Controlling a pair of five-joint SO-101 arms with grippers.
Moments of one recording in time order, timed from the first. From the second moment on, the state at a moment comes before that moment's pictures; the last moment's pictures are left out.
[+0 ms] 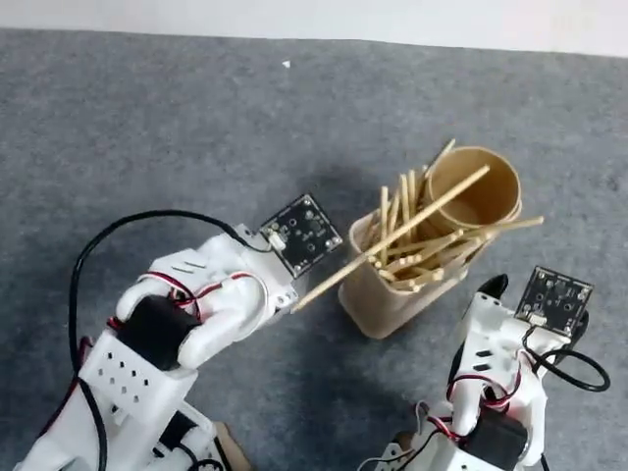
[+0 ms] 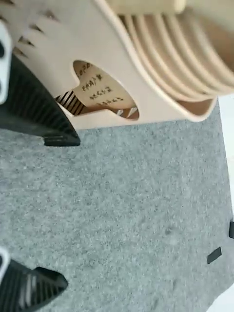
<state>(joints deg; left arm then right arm) 25.8 -53.0 38.1 72.9 -17.9 17.1 -104.6 79.7 60.3 5.7</state>
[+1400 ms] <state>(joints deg) 31.6 -41.3 62.9 55.6 -16.5 18.3 -104.6 90.8 66.9 12.0</state>
